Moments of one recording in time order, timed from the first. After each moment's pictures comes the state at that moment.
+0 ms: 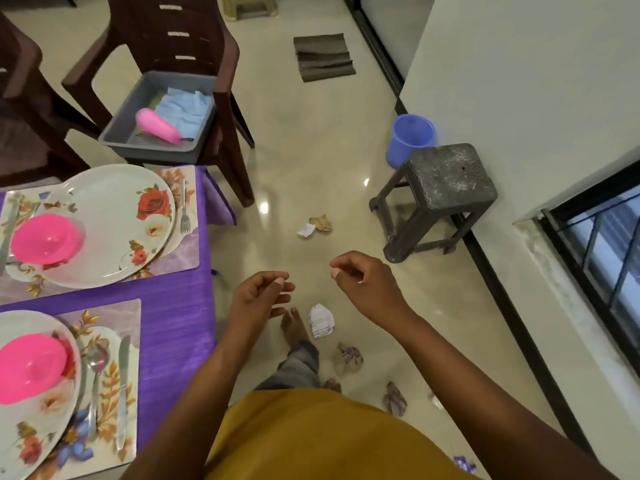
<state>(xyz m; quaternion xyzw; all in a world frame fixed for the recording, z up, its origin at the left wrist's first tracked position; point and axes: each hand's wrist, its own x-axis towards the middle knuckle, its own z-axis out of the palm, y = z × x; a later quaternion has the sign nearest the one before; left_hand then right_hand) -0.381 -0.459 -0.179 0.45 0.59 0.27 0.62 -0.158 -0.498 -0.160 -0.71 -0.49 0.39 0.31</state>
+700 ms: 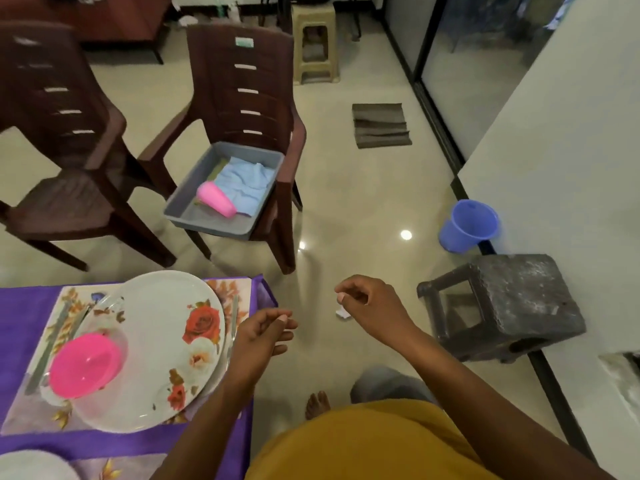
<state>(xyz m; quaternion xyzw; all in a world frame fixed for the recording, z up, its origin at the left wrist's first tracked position) -0.419 -0.213 -0.167 0.40 0.63 0.32 0.58 -0.182 -0.189 -0.151 -0.67 -0.57 0.42 0.24</state>
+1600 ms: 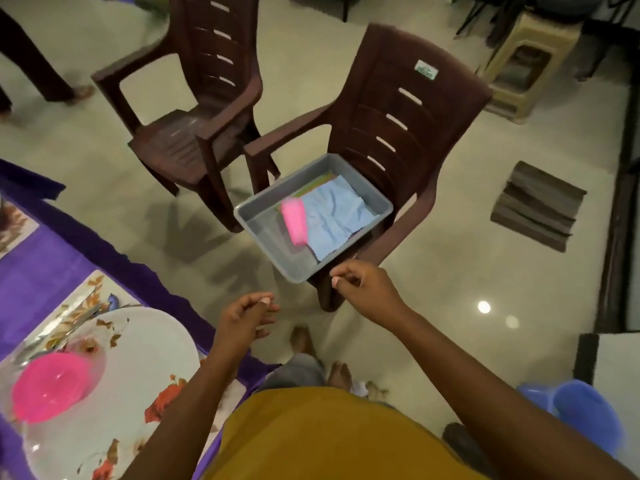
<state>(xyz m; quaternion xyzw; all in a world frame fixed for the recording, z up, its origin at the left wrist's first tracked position) -0.450 0.063 -0.184 0.12 0.74 0.46 0.47 -0.258 0.230 -0.180 -0.47 -0.72 0.50 0.10</state>
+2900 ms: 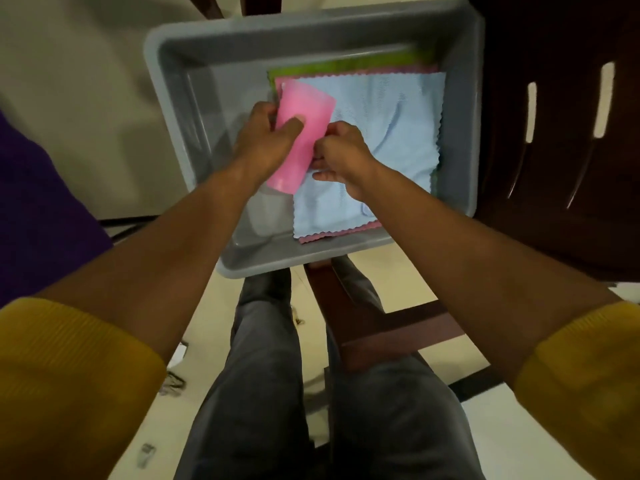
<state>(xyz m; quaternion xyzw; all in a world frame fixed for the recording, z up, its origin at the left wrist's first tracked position) -0.591 0.410 -0.502 -0.02 0.84 0.33 0.43 -0.508 0.531 -0.500 -0.51 -0.54 0.62 -0.25</state>
